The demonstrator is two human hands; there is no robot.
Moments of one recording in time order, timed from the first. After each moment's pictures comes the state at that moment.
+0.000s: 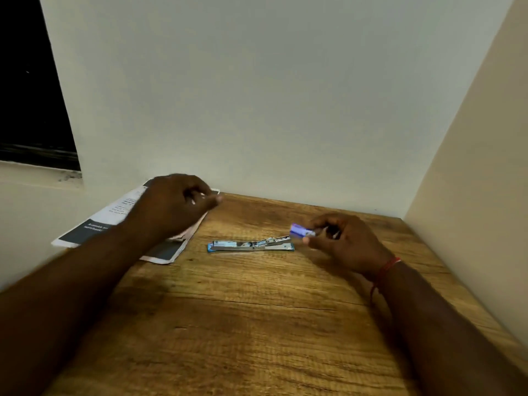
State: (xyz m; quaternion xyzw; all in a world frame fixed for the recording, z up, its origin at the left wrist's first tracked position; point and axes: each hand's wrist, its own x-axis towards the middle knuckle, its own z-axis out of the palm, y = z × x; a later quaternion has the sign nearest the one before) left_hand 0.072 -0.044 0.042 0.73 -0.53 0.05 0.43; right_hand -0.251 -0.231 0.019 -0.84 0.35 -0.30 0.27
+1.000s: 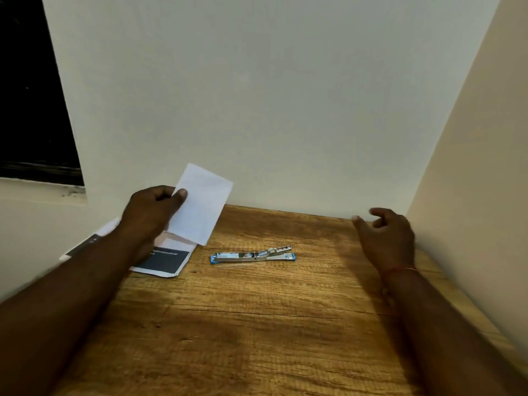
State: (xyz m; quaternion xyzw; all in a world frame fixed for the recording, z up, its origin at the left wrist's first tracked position) left_hand 0.109 -0.048 0.033 0.66 -0.32 -0.16 0.66; right_hand -0.286 -0.261 0.022 -0.67 0.55 -0.49 0.14
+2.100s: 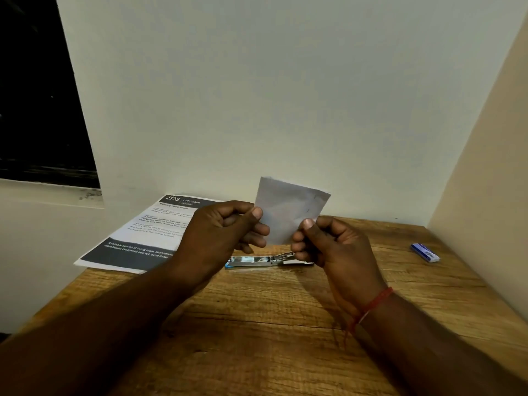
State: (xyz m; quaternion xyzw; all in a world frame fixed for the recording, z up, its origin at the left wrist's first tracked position) left_hand 0.011 -0.048 0.028 0.52 -0.46 -0.25 0.67; right_hand -0.192 -0.153 0.020 -0.59 0.22 -0.47 0.61
